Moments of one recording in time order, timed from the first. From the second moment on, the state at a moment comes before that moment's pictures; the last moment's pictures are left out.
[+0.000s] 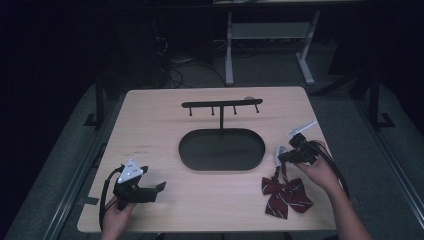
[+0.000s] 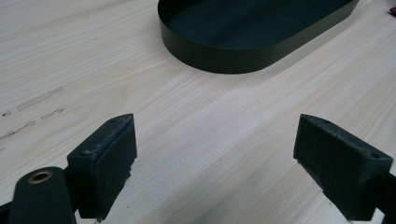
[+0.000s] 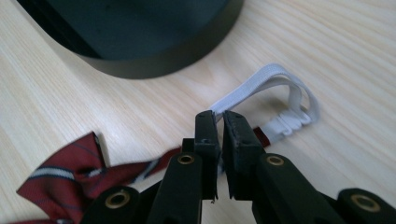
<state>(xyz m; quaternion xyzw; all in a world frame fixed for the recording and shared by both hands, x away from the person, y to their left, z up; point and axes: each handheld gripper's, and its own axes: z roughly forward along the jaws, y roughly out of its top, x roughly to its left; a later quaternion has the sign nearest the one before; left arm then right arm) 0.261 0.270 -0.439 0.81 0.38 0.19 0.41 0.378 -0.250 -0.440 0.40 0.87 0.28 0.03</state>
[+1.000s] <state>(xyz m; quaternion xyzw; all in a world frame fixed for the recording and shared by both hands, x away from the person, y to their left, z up) 0.261 0.269 -0.439 0.81 0.38 0.19 0.41 0.406 -0.258 -0.440 0.47 0.84 0.27 0.05</state>
